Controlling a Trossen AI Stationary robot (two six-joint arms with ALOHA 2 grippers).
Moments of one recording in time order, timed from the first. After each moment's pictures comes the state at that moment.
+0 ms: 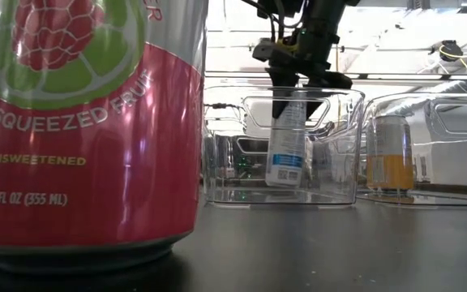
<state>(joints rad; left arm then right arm) -0.27 0.56 1.01 -1.06 -0.12 -0.33 -0.07 1.70 1.38 -0.90 0.26 0.89</state>
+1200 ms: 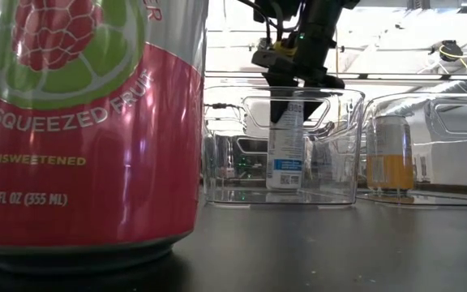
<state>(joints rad) -0.27 0.56 1.01 -1.06 -0.18 -0.33 -0.06 1.73 1.39 -0.88 0.28 0.77</state>
